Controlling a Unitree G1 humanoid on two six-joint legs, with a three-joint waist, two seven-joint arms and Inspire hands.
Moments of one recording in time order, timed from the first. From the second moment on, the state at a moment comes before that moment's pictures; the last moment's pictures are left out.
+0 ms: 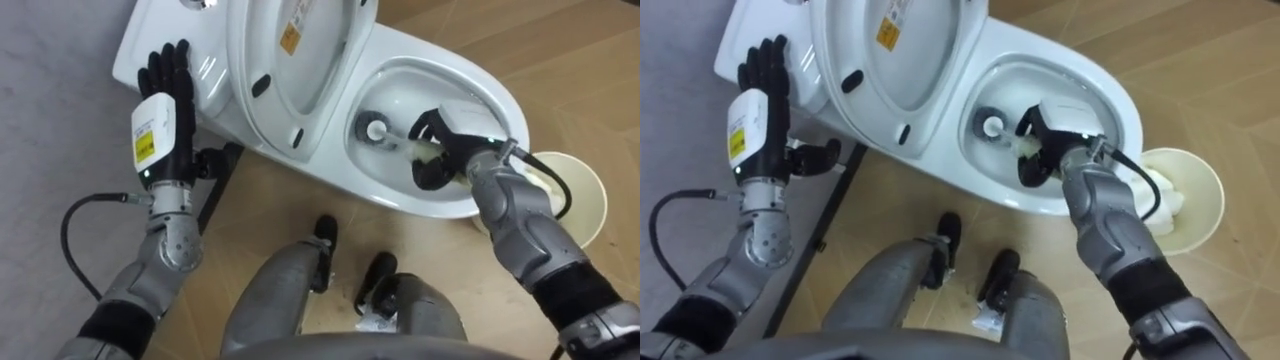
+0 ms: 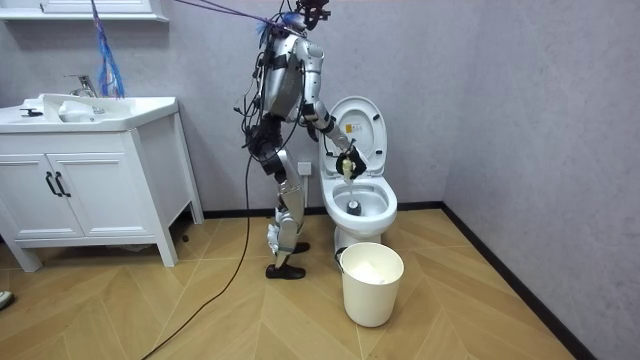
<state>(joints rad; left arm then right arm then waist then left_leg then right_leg) 0.00 0.35 -0.31 0.50 0.46 -0.23 0.70 -0.12 -0.42 0.42 0.21 -0.79 0.25 0.11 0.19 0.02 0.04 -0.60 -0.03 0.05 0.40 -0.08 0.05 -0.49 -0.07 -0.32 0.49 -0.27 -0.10</state>
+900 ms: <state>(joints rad) 0.00 0.35 -0.34 0.47 0.46 -0.20 0.68 -0.28 -0.44 0.39 0.80 -0.36 0.06 -0.09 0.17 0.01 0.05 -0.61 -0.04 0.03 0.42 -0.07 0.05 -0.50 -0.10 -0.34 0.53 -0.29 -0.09</state>
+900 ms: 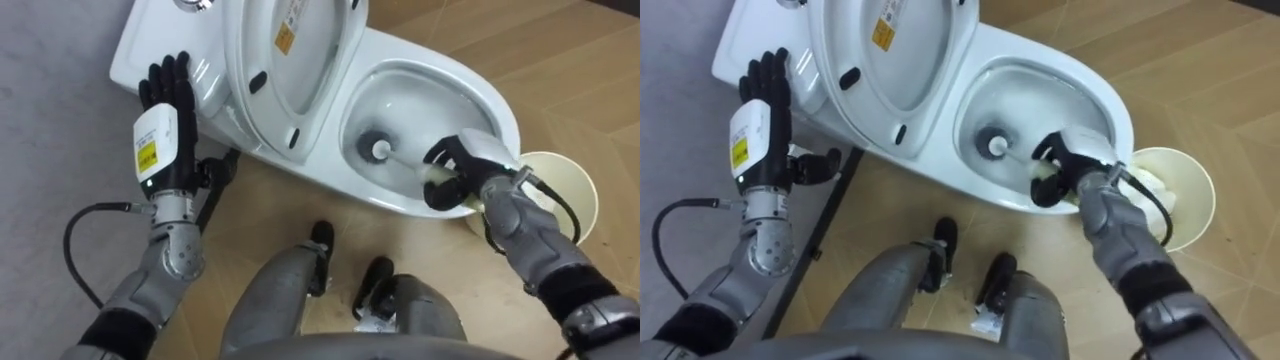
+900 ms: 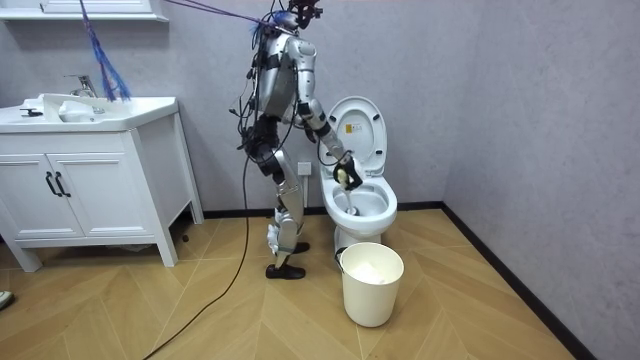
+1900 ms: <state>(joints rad) -0.01 0.35 -0.32 0.49 0.47 -0.24 0.63 -0.39 -0.40 0.41 0.72 -0.63 0.13 -0.03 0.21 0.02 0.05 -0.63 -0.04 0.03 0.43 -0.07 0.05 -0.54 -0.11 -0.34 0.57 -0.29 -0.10</state>
